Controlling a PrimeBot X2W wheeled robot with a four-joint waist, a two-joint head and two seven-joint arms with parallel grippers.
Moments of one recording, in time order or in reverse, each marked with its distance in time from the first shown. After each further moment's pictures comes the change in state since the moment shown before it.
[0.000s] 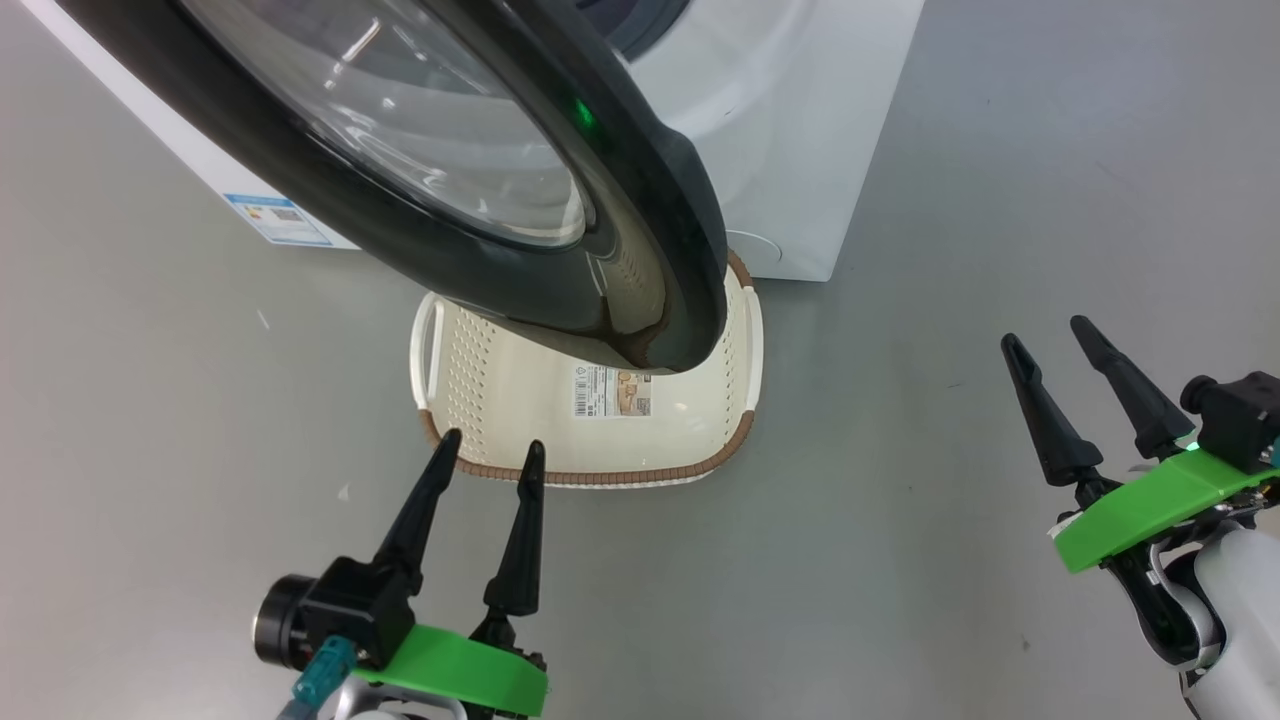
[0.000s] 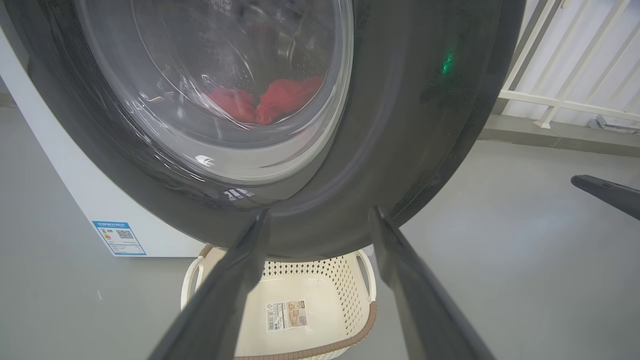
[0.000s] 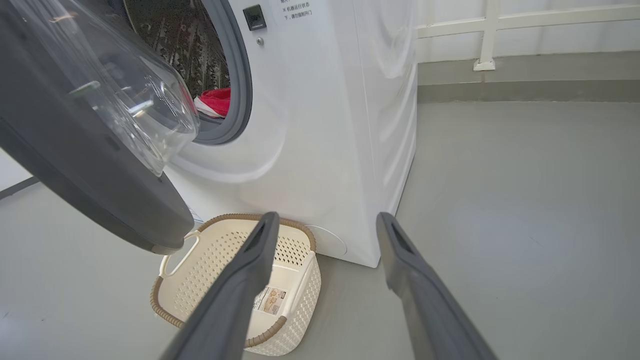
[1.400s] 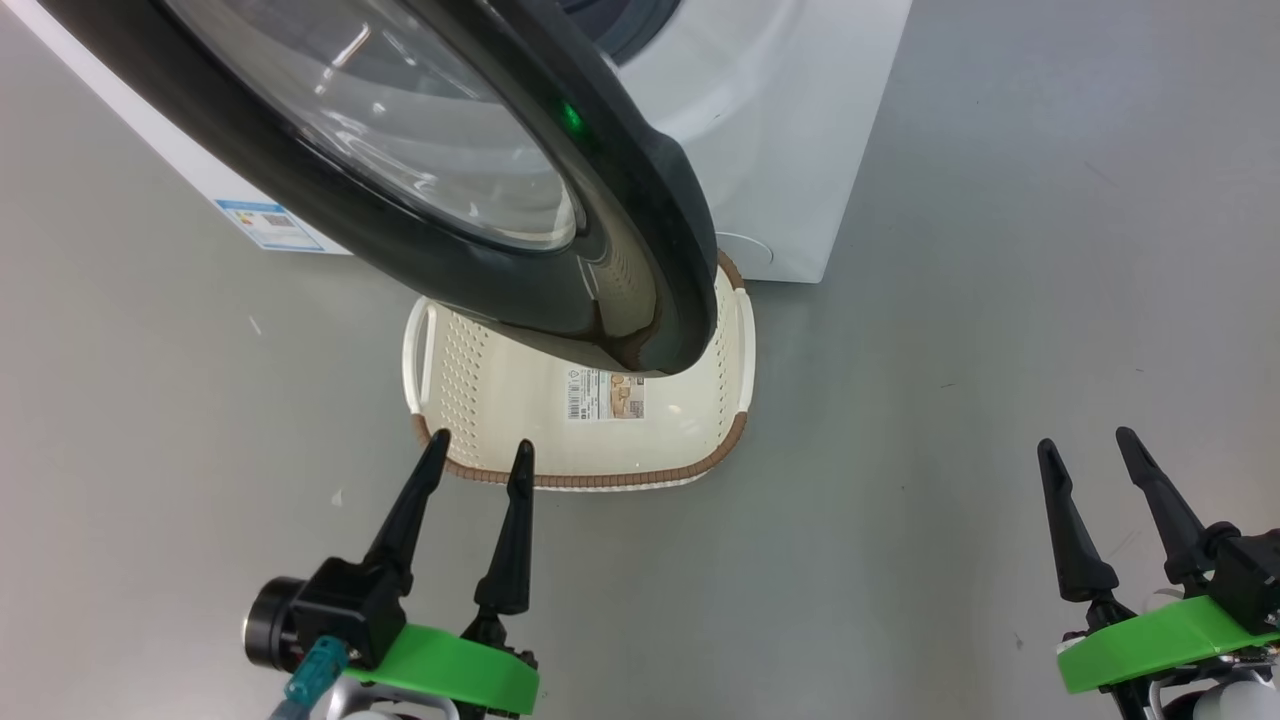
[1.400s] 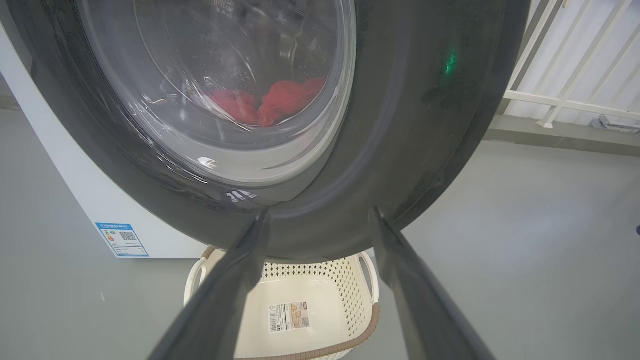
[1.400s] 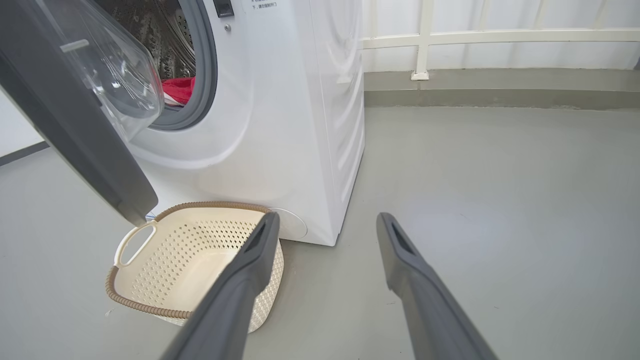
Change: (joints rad) left arm 0.004 0.000 0.017 0.002 0.007 0.000 0.000; right arm 0.333 0.258 -0.368 -0.215 -0.393 0.002 -0.002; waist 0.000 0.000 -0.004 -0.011
